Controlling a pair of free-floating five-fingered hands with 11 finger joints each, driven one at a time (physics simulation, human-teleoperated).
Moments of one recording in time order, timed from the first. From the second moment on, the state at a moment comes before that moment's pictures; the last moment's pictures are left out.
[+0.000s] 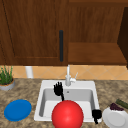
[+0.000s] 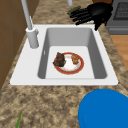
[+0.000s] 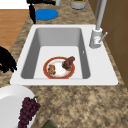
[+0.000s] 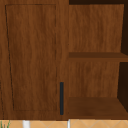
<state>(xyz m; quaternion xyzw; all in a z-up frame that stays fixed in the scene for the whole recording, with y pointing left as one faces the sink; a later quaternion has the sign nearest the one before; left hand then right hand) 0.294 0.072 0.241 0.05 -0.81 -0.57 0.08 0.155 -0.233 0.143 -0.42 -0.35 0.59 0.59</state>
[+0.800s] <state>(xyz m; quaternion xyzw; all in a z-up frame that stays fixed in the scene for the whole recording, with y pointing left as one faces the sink) 0.295 0.062 0.233 0.10 -0.82 -0.56 0.05 0.155 -0.233 0.143 -0.42 -0.35 0.59 0.59</state>
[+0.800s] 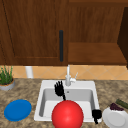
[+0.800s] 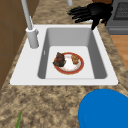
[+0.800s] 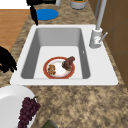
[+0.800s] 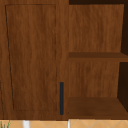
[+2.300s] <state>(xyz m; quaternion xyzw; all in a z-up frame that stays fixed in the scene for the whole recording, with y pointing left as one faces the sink) 0.299 0.065 0.224 0.15 -0.83 -0.53 0.01 0.155 -0.233 0.143 -0.42 -0.35 0.59 0.59</state>
